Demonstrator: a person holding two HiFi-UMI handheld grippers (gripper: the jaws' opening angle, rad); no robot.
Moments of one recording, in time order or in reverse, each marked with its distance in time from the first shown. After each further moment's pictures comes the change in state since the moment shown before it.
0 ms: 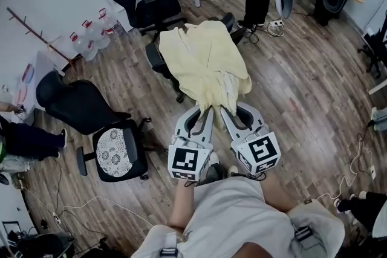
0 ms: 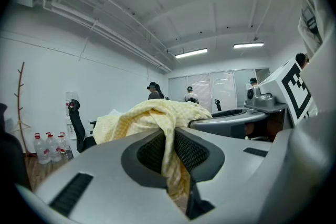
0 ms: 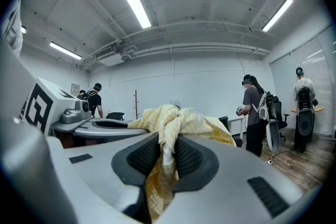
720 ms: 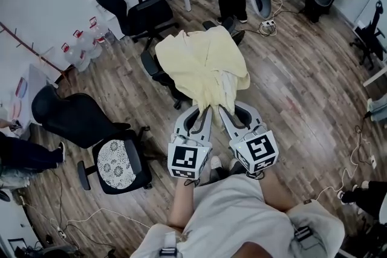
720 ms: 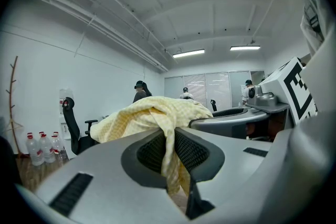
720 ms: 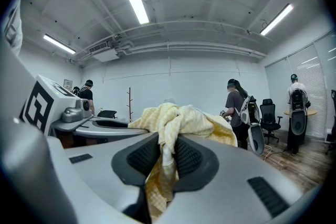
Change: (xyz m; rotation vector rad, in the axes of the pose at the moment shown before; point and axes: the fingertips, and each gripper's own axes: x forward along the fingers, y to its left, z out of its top) left arm 0.013 0.043 -0.001 -0.004 0.008 -0.069; right arm 0.041 0.005 0.004 -0.012 0.015 -0.078
